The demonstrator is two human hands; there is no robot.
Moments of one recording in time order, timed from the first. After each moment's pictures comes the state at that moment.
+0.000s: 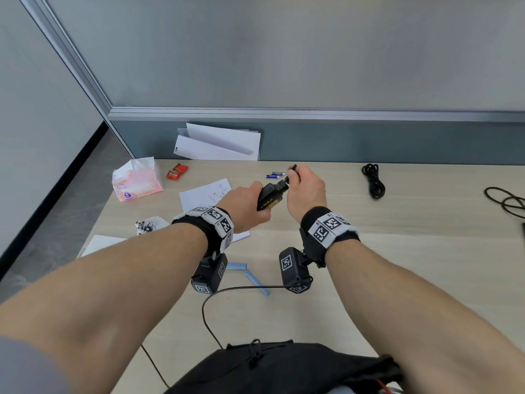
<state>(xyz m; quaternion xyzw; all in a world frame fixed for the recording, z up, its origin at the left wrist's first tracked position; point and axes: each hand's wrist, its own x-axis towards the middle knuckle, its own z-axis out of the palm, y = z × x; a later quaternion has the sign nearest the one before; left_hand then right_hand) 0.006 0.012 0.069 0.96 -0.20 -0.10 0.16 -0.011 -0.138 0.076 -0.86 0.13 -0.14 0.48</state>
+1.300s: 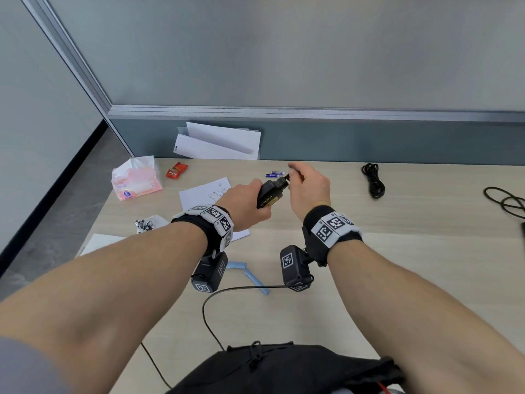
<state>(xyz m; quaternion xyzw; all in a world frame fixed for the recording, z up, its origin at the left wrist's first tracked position) 0.009 0.013 0.076 0.96 -0.19 -0.09 0.17 -0.012 -0.141 0.082 -0.84 0.12 -0.16 0.50</state>
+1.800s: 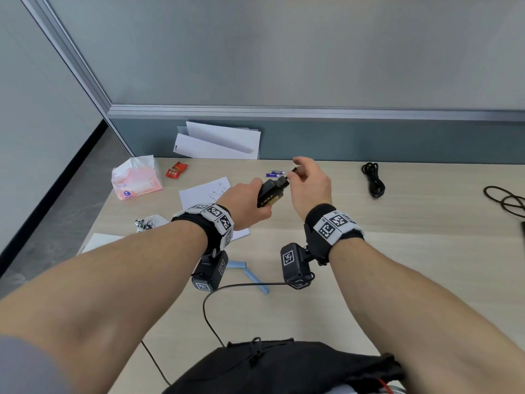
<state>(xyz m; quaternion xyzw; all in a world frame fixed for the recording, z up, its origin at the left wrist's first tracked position) 0.010 0.012 0.080 0.96 -0.19 -0.09 0.17 -0.007 -0.145 0.079 -0.82 0.14 -0.15 0.54</state>
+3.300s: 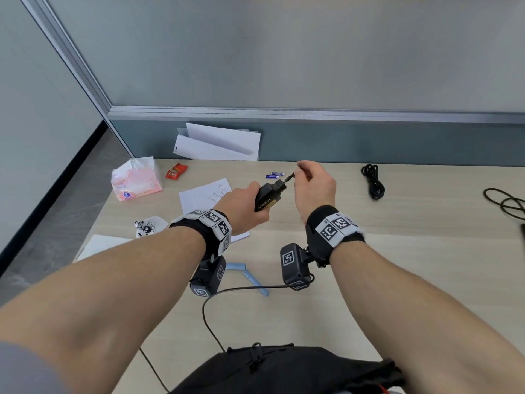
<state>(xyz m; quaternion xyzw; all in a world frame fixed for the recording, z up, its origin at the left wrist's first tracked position) 0.001 0.018 0.073 0.96 -0.17 -0.09 0.18 -0.006 -0.146 0.072 -0.79 0.17 -0.19 0.55</state>
